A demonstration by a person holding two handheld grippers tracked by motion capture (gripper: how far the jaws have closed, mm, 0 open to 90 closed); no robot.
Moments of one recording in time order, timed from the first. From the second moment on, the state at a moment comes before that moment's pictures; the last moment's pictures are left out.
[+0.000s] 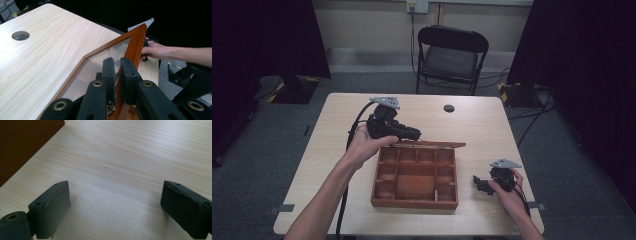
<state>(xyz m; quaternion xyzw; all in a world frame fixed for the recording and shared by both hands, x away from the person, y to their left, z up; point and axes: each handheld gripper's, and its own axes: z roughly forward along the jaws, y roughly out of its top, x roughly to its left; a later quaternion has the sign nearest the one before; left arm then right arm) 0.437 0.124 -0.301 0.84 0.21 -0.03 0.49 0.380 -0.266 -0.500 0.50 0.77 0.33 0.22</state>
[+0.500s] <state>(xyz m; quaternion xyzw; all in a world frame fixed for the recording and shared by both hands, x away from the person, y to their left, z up) 0.438 0.123 -0.301 0.84 0.21 -0.03 0.49 0.380 -0.266 -0.500 0.50 0.77 0.33 0.22</state>
